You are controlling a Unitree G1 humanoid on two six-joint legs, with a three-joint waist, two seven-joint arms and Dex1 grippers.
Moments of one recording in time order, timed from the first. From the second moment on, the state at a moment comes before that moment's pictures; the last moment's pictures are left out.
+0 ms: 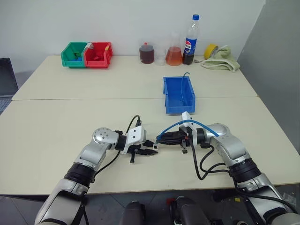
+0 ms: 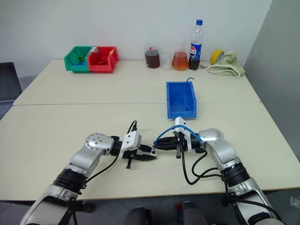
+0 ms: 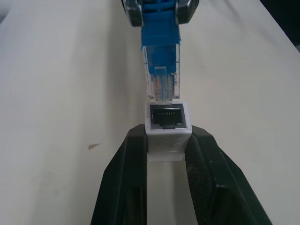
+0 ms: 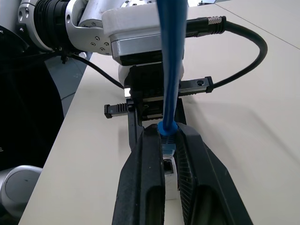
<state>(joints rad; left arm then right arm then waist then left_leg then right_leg) -0.50 0.55 -0.29 0.31 -0.15 -0.01 -1.32 -0.57 -0.37 0.31 0.16 0.31 0.27 1.20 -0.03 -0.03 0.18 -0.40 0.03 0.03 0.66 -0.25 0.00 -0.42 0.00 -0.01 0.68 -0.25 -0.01</state>
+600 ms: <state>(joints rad) -0.50 0.55 -0.29 0.30 -0.15 0.01 -1.32 -0.61 -0.35 0.35 0.22 0.24 0.18 1.24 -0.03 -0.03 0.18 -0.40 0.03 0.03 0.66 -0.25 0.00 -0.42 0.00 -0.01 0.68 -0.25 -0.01</state>
